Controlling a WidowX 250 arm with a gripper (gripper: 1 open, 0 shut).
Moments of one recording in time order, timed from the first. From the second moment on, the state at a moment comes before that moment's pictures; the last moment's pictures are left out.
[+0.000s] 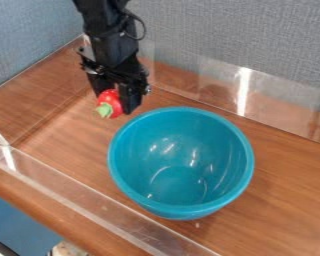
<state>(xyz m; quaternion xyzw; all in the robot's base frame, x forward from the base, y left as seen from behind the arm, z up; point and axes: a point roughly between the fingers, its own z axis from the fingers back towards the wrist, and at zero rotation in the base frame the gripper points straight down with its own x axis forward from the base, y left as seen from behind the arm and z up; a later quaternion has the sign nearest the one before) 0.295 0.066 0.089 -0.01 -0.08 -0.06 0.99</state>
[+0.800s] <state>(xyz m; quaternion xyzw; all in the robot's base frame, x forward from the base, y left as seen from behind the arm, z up) 0.336 0.098 0.058 -0.01 -0.08 -0.04 1.00</state>
